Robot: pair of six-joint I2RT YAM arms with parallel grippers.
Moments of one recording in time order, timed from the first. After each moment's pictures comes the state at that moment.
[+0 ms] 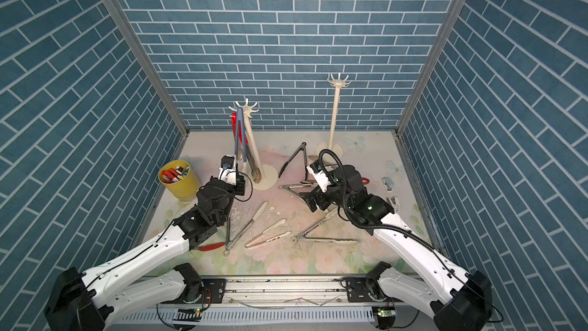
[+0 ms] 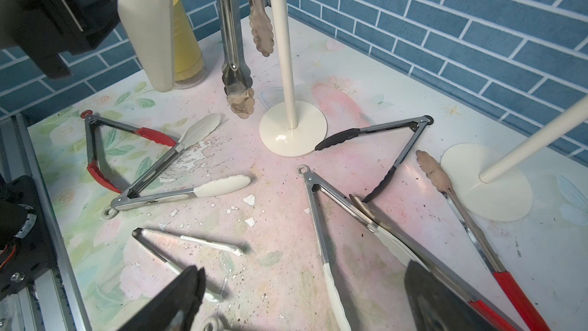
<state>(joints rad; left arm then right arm) -0.71 1.02 0.65 0.20 -0.67 0.06 0.67 1.02 0.87 -0.37 -0.19 -0.09</state>
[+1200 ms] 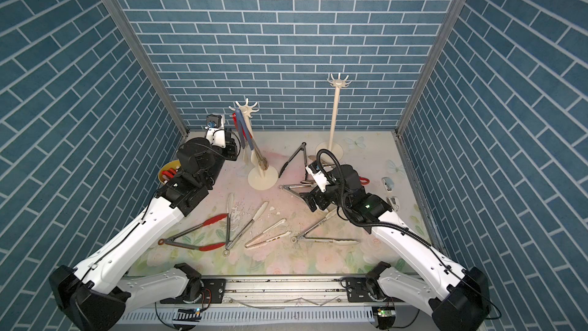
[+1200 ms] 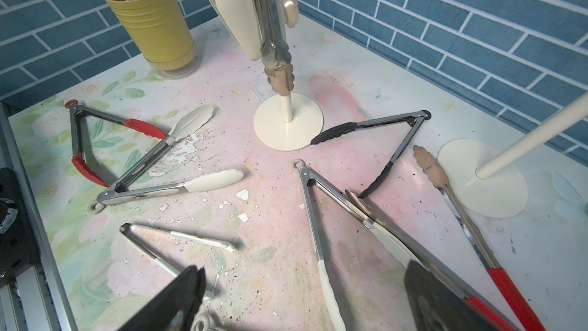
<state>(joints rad) -0.51 1.16 1.16 -0.08 -0.40 0.05 0.67 1.05 0.87 -0.37 -0.17 -0.11</state>
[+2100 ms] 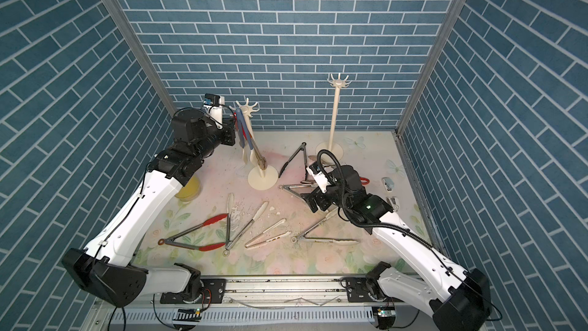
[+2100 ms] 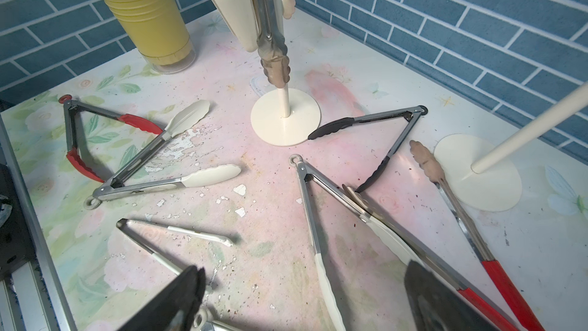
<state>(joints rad) -0.35 1.35 1.47 -0.37 -0.04 -0.08 0.67 1.03 0.87 -0.40 -0.16 -0.11</state>
